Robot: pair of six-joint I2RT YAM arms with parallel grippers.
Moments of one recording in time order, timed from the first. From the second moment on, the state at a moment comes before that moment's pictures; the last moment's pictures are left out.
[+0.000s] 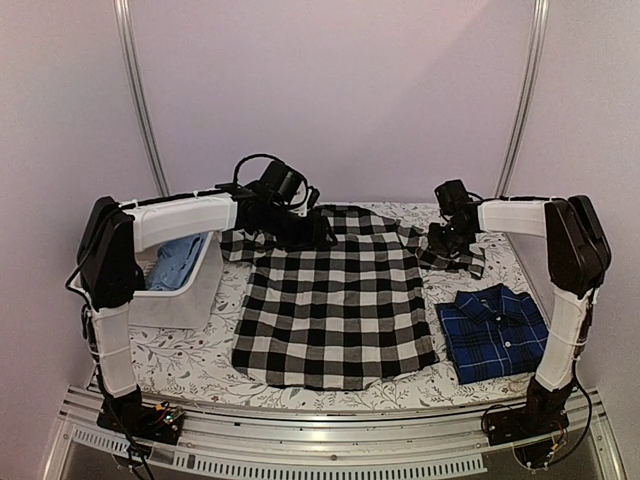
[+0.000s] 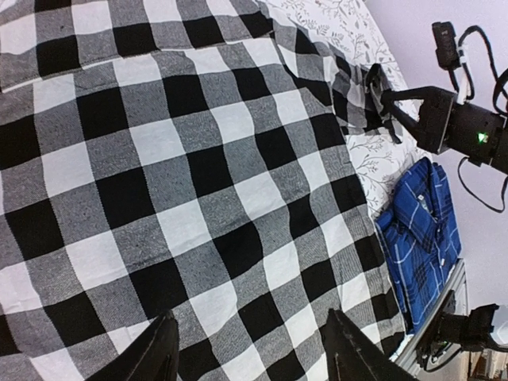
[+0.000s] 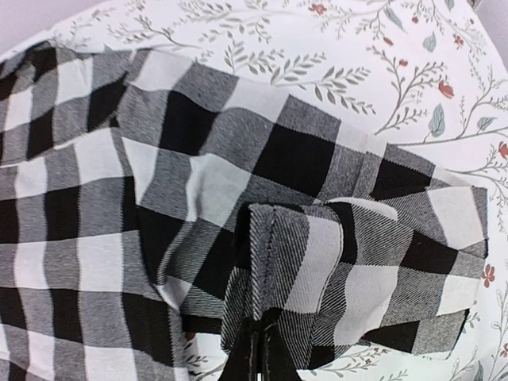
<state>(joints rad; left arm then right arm) -0.70 2.00 1.64 -0.45 0.22 -0.53 0.32 1.97 1.38 -0.40 0.22 0.38</state>
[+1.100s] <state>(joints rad) -0.70 1.96 1.45 -0.01 0.45 -0.82 0.58 1.68 1.20 -0.19 -0.19 0.39</state>
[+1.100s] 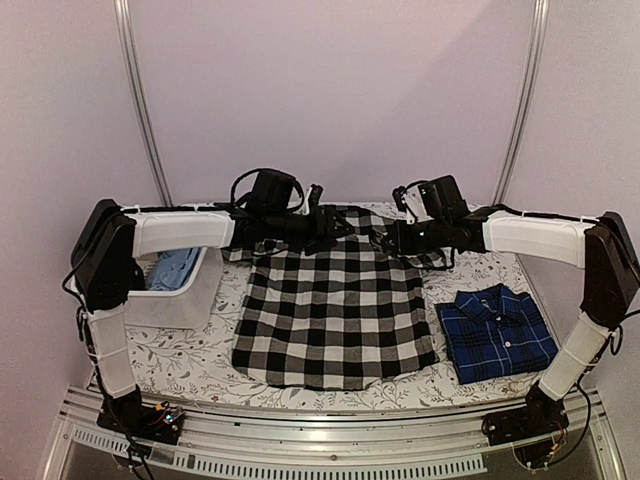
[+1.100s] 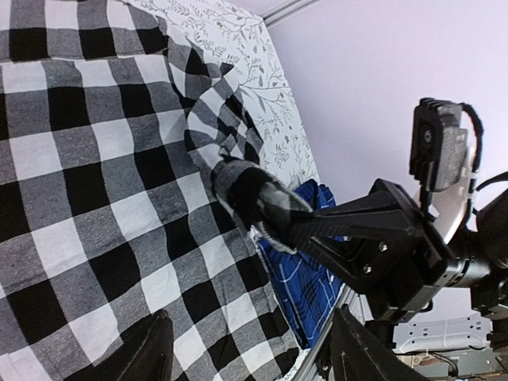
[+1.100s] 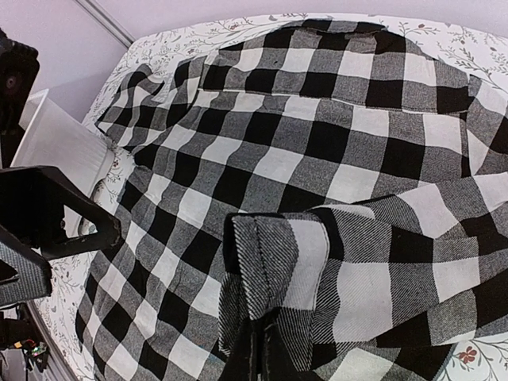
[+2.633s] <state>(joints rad) -0.76 2.24 1.76 -0.14 0.43 -0.85 0.67 1.72 1.14 -0.12 -0.18 0.35</state>
